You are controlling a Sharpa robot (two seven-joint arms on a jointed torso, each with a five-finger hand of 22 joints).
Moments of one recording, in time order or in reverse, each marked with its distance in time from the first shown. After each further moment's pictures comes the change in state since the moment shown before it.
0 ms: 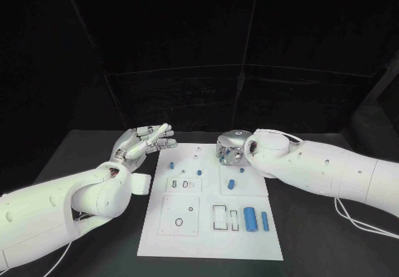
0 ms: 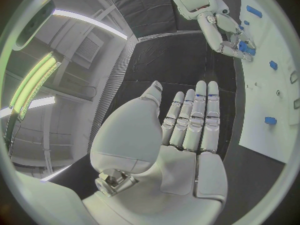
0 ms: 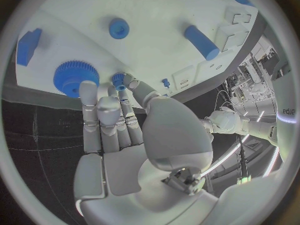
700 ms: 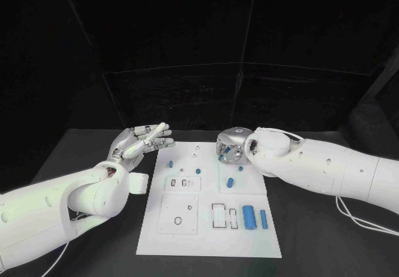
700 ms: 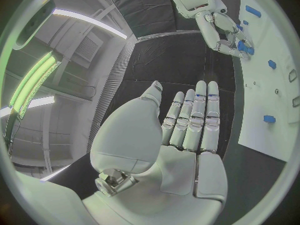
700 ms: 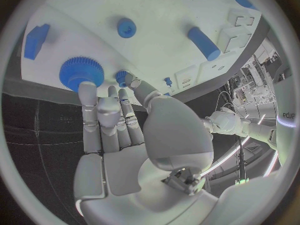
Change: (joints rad) left arm 0.000 -0.002 0.000 0.000 0.000 0.005 -0.007; left_hand 0.000 0.000 0.000 0.000 0.000 0.000 0.000 -0.004 0.000 0.000 0.000 0.000 0.000 0.000 0.000 0.000 0.000 0.000 0.000 0.000 -0.005 -0.002; right arm 0.000 -0.023 0.000 0.028 -0.020 -0.024 -0.022; right_hand 0.000 0.000 0.004 0.015 0.000 0.000 0.000 0.000 0.002 -0.003 -0.003 0.007 0.002 0.000 0.000 0.022 0.020 0.000 0.005 0.005 0.012 0.016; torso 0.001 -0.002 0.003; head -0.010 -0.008
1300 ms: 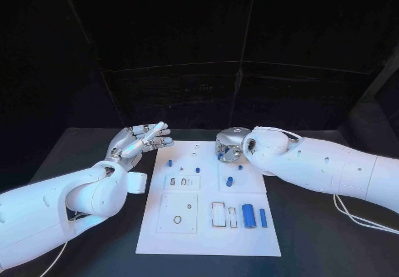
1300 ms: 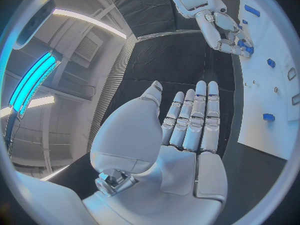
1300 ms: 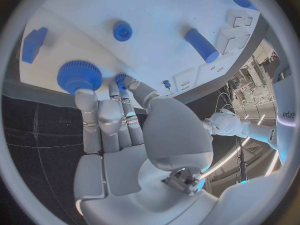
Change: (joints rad) left arm 0.000 -0.002 0.000 0.000 0.000 0.001 -0.002; left_hand 0.000 0.000 0.000 0.000 0.000 0.000 0.000 0.000 0.000 0.000 0.000 0.000 0.000 0.000 0.000 -0.004 0.000 0.000 0.000 0.000 0.000 -0.001; right arm 0.001 0.003 0.001 0.001 -0.003 0.030 -0.002; right_hand 0.018 0.018 0.047 0.022 -0.011 0.063 -0.012 0.012 0.005 0.116 -0.026 0.036 0.005 0.011 -0.011 0.053 0.053 -0.016 0.074 -0.016 0.070 0.105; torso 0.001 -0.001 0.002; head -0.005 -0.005
